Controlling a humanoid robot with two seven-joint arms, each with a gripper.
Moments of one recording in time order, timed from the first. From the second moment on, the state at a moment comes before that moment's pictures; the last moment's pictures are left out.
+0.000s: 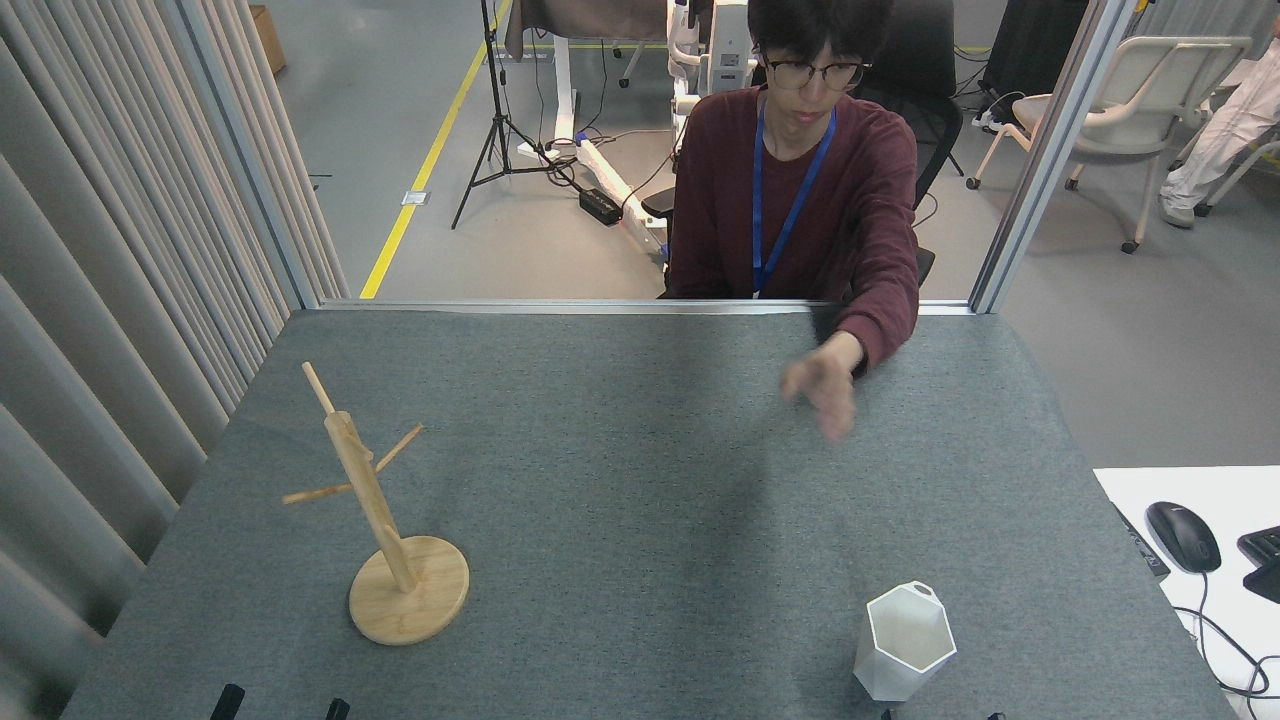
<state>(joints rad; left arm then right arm) 0.42 0.08 0.20 -1.67 -1.43 -0.36 0.46 0.44 0.06 -0.04 -1.65 1.52 -0.06 -0.42</state>
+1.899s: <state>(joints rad) 0.39 0.07 0.13 -1.64 -1.48 -0.32 0.52 0.14 0.06 -0.06 -1.42 1.52 -0.04 -0.43</state>
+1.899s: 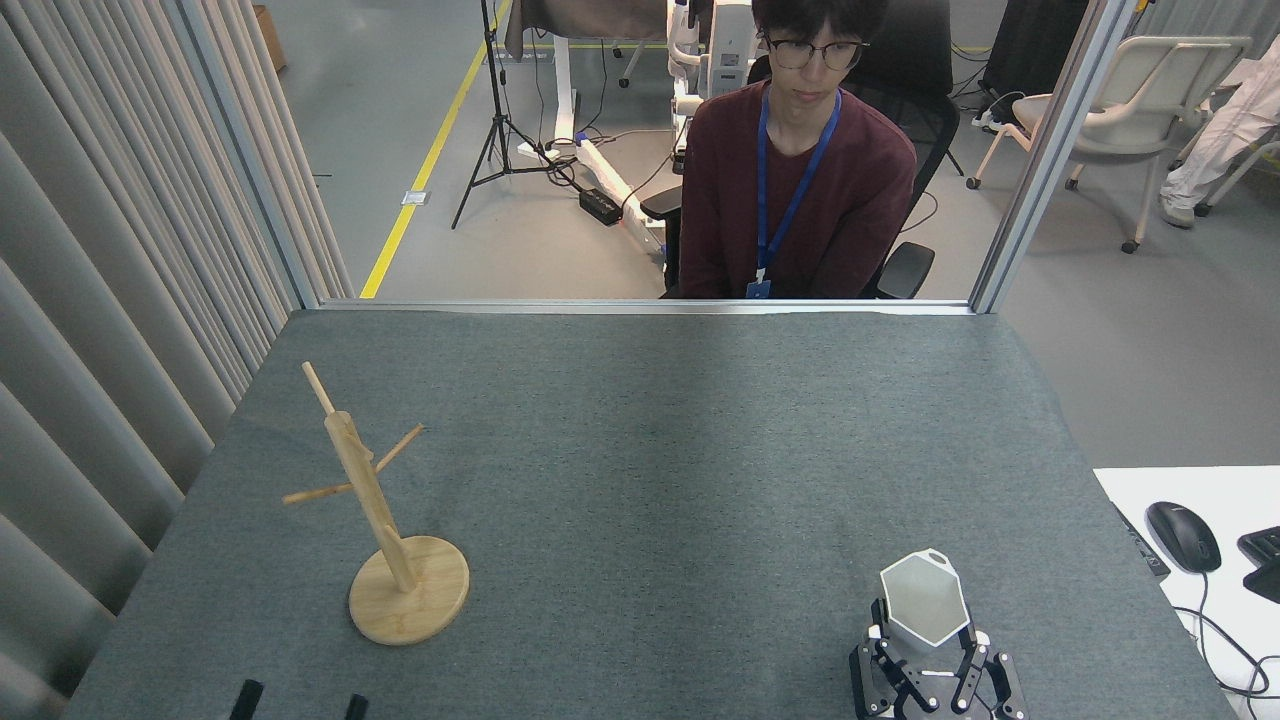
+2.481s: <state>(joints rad) 0.25 -0.03 -0.30 -1.54 -1.93 -0.27 0.48 0.16 0.20 0.33 -1.56 1.70 0.03 -0.44</state>
